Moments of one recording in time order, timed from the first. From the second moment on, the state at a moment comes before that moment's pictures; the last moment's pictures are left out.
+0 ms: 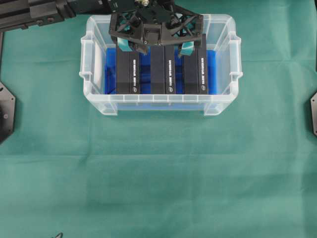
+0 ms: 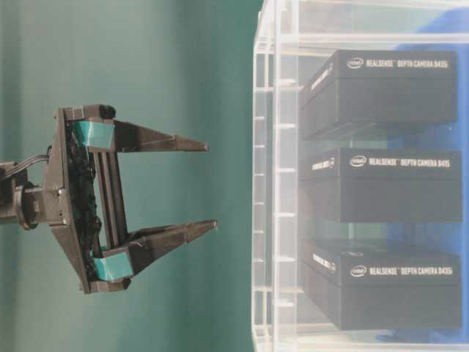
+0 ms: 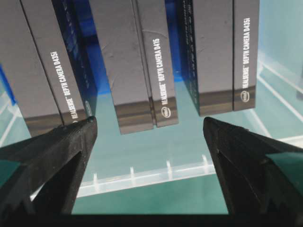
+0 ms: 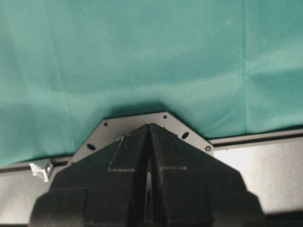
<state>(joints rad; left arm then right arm) 0.20 0.29 -0.40 0.03 1.46 -1.27 0.00 -0.72 0.50 -0.07 1.59 0.26</state>
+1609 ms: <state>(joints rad) 0.21 0.31 -0.19 0.04 1.26 -1.28 0.00 -0.71 0.50 -0.07 1.59 0.26</state>
